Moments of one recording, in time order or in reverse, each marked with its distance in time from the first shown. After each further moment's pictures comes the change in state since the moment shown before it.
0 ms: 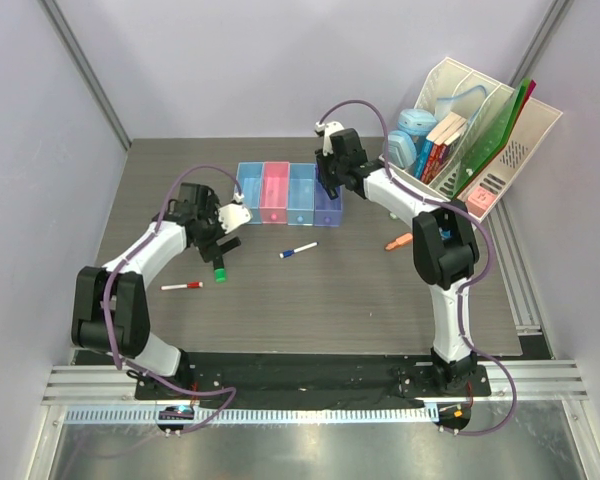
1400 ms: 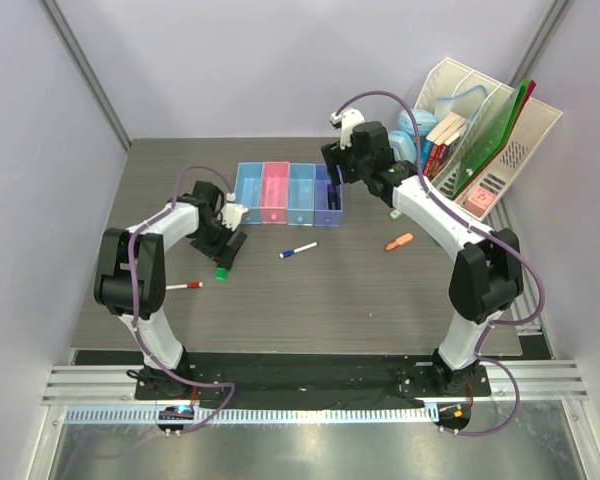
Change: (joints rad) left arm 0.006 0.254 0.157 -0.235 0.093 -0.508; right arm 0.000 -0.327 -0.186 -0.031 0.040 -0.099
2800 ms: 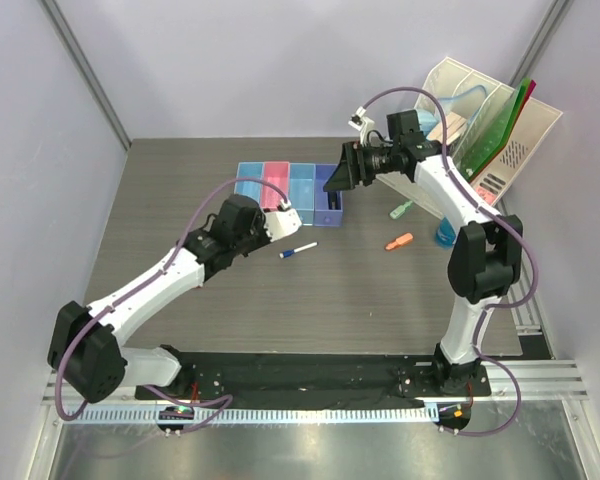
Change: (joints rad) left arm -0.438 -0.472 -0.150 0.301 -0.256 0.225; right arm -0.207 0.090 0.161 -0.299 -0.963 0.105
